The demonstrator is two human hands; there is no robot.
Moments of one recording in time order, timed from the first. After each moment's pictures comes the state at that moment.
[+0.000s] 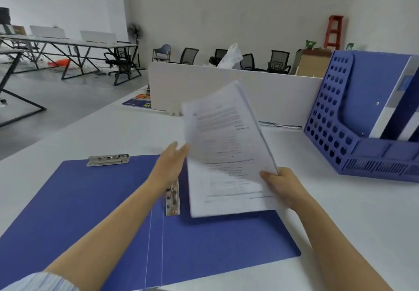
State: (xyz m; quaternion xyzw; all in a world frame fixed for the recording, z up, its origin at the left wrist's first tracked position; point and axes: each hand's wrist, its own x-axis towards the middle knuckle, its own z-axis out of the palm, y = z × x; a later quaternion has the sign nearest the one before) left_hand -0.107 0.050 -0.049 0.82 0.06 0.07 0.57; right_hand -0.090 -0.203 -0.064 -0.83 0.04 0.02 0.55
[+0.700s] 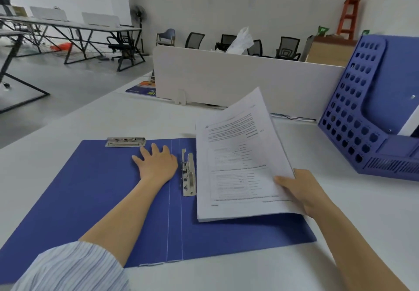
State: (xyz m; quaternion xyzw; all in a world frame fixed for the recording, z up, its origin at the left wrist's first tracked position) left_hand -0.051 0.096 -0.106 0.98 0.18 0.01 0.12; right_hand -0.095 -0.194 -0.063 -0.83 0.11 0.04 0.54
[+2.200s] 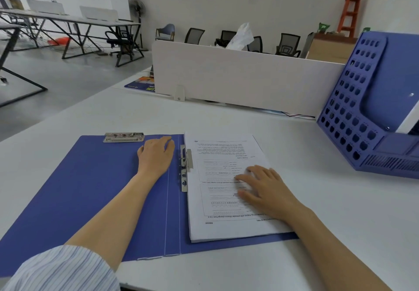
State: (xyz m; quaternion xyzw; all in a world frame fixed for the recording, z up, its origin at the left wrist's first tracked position) left_hand -0.063 0.098 -0.094 0.93 0.11 0.17 0.32; right_hand -0.093 -0.171 -0.097 -0.97 -0.23 0.01 0.07
